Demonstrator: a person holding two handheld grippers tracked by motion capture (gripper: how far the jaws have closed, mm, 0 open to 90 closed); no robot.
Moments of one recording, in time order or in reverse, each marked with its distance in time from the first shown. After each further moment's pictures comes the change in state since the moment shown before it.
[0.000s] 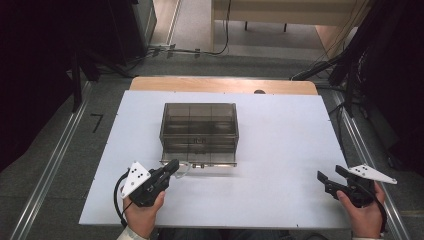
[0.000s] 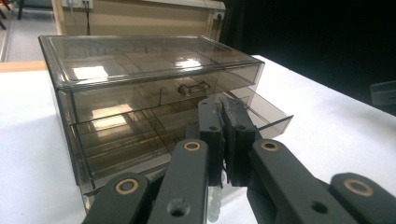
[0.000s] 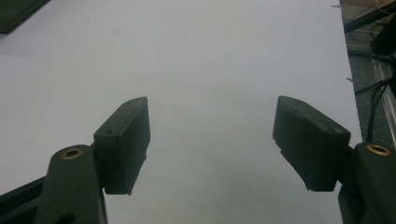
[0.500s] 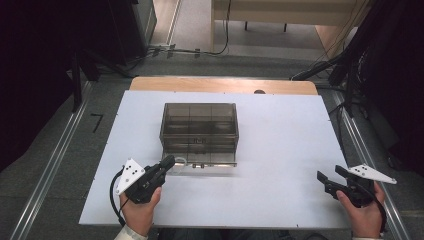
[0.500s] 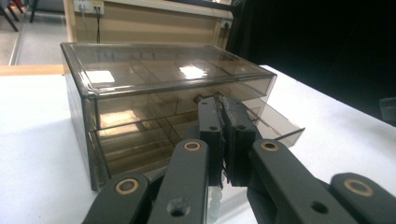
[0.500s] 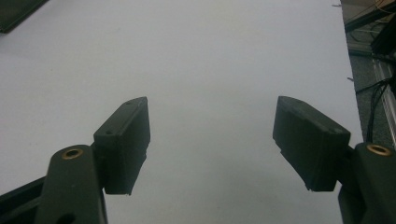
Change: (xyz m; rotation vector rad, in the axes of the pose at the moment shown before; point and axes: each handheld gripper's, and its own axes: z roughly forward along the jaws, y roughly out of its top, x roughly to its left) left arm 0.009 0.005 -0.002 -0.032 0.026 -0.023; right arm 0.000 0.000 0.000 0.003 0.000 -0.001
